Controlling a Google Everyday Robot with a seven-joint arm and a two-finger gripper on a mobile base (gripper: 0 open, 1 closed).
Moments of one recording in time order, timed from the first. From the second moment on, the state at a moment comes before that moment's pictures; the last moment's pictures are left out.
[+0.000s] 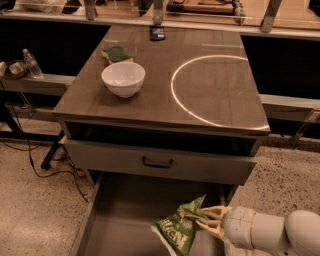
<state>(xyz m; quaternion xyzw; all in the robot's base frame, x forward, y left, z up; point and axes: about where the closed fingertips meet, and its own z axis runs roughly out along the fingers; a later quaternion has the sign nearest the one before) 0.379 -0.127 0.608 -0.50 0.72 0.21 0.43</state>
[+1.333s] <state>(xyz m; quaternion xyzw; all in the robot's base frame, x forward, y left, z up) 0.402 -0.096 0.509 -0.47 0.76 0.23 0.39</state>
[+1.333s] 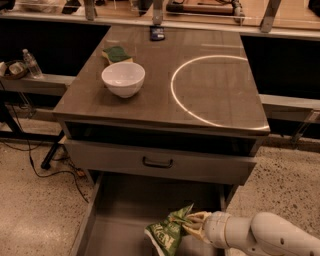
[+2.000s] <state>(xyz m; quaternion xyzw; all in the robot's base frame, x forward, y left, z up) 0.408 -0.079 0.494 -0.48 0.73 0.19 0.45</state>
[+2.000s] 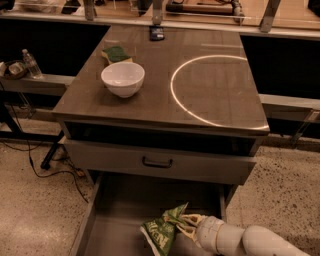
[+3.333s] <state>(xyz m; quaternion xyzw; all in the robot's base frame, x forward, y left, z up) 0.406 -0.076 0.496 -0.48 0.73 0.19 0.45</state>
